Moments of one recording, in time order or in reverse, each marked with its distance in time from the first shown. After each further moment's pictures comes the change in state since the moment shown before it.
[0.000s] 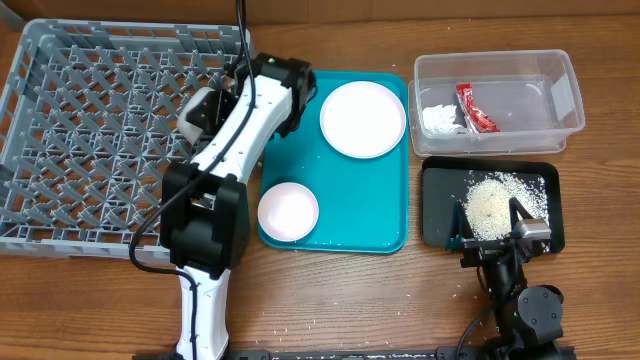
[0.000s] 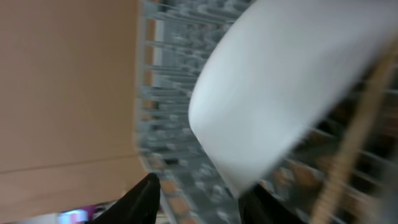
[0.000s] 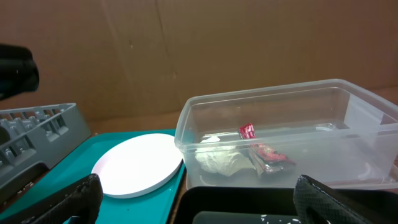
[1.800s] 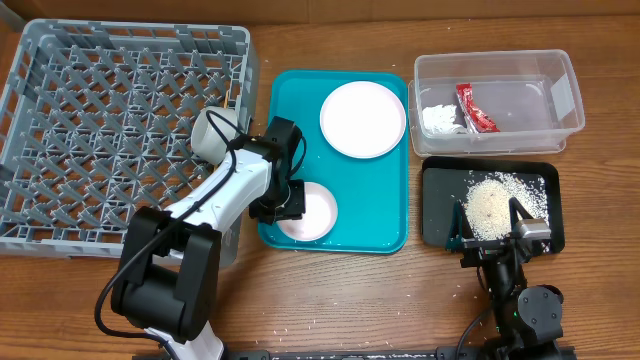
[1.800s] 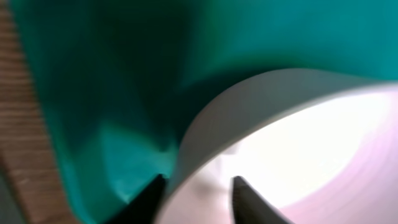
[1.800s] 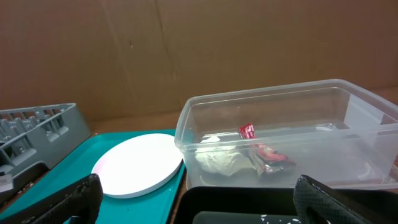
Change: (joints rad) left arm 0.002 -0.362 -0.760 0.659 1.210 0.129; right arm 0.000 0.000 0.000 0.000 0.000 -0.001
